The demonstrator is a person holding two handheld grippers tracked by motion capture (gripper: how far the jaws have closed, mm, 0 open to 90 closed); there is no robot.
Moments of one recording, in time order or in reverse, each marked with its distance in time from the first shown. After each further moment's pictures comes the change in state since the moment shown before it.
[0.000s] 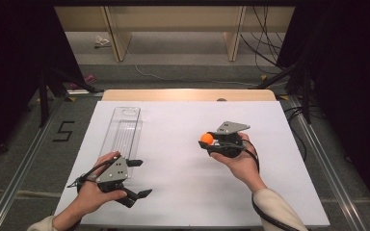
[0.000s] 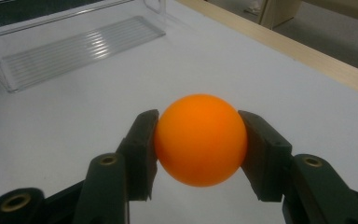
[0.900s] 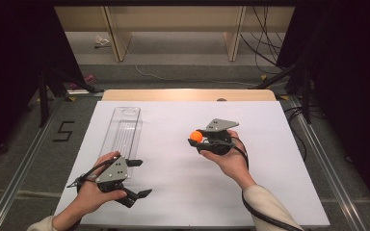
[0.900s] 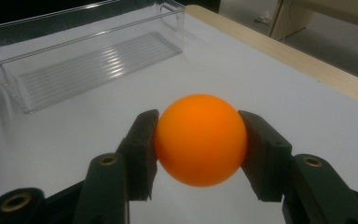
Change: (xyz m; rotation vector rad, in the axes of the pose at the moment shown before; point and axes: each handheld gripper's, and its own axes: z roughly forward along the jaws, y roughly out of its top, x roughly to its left) left arm 0.000 0.000 -0.001 -0.004 0.001 0.000; right arm 0.013 0.017 0.019 -0.030 0.038 -0.010
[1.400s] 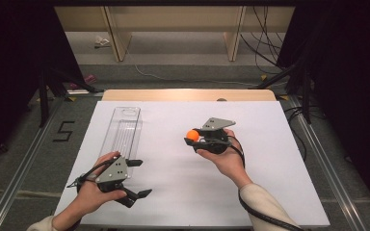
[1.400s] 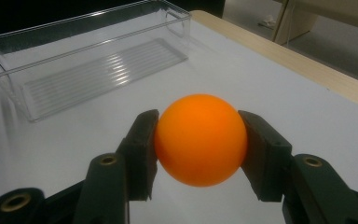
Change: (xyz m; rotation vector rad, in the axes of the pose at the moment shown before) left arm 0.000 0.000 0.000 0.000 0.000 0.000; right arm 0.004 0.006 0.007 -0.012 0.017 0.002
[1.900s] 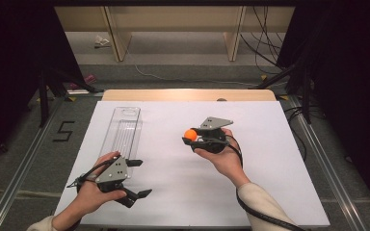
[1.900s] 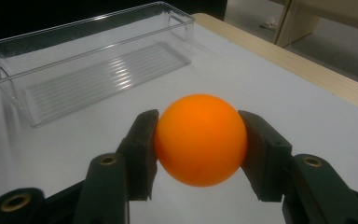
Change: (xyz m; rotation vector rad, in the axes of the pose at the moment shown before) left arm 0.000 0.000 0.000 0.000 -0.001 0.000; right arm 0.002 0.003 0.004 -0.007 0.006 0.000
